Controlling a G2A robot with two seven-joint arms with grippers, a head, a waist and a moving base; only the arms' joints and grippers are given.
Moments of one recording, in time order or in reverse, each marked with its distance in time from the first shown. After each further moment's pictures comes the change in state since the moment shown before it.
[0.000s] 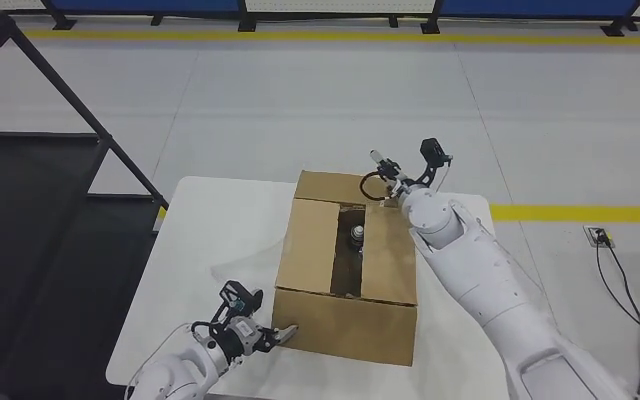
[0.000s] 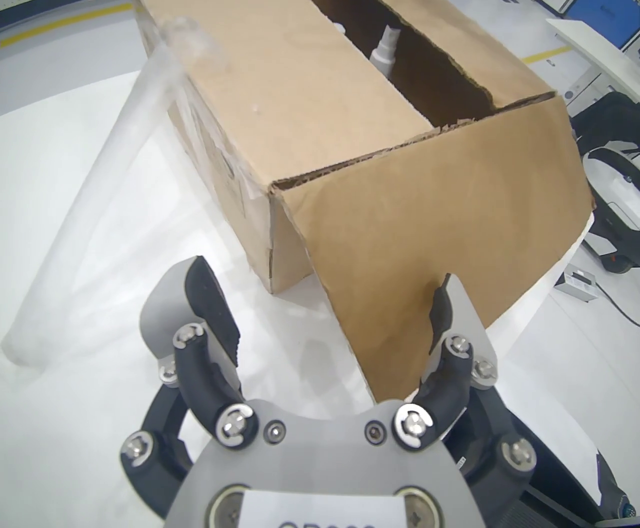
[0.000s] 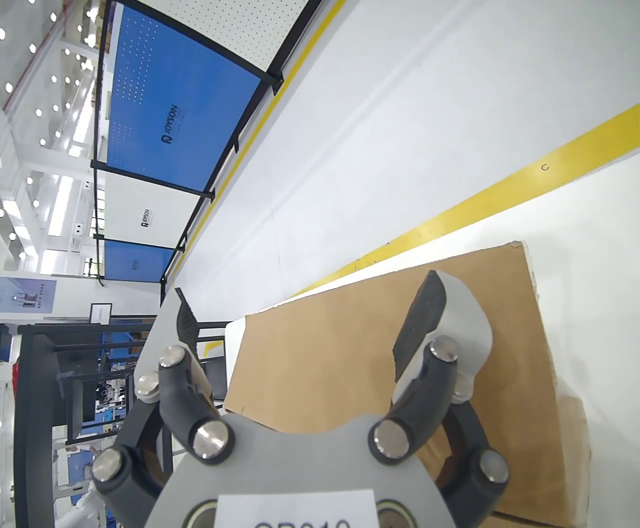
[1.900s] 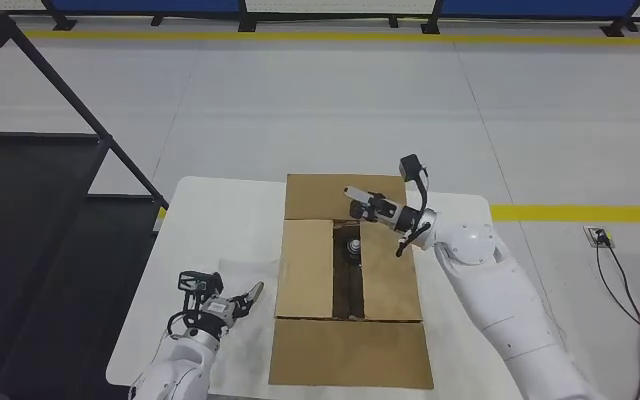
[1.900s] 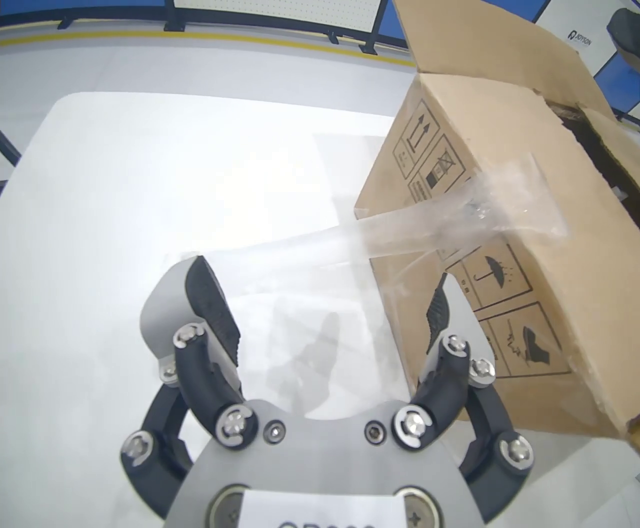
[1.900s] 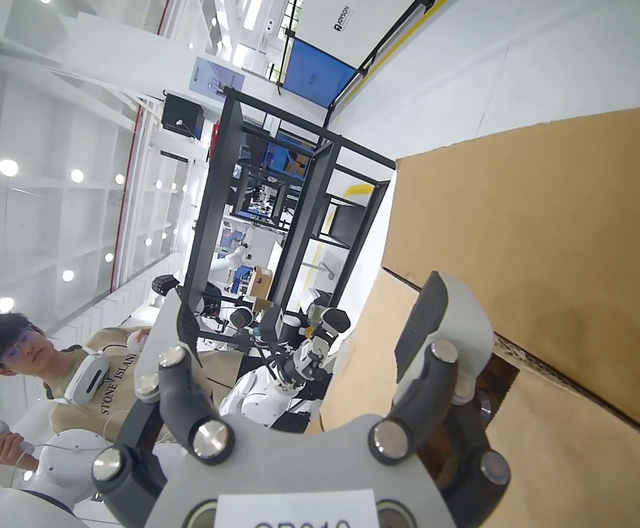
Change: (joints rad) left arm 0.002 -0.038 -0.022 0.070 -0.012 0.417 0.187; right arm -0.237 0.099 0.245 -0.306 0.096 -0.515 0.689
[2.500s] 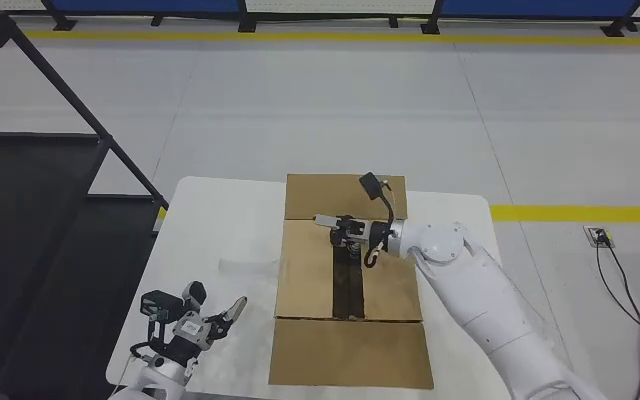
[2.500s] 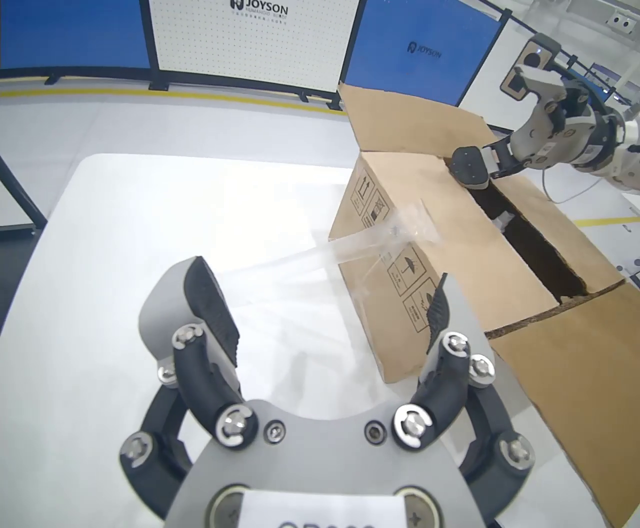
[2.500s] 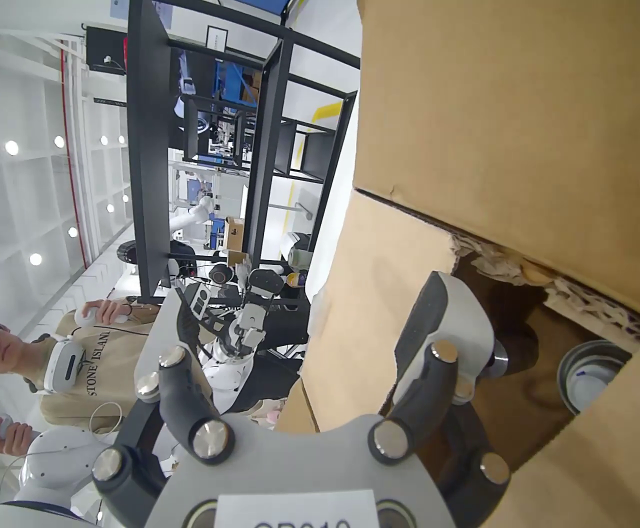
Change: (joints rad) left arm 0.211 0.018 -0.150 -0.209 -0.023 -0.179 0.101; right arm 0.074 -0.053 -0.160 0.101 -0.036 0.125 0.081
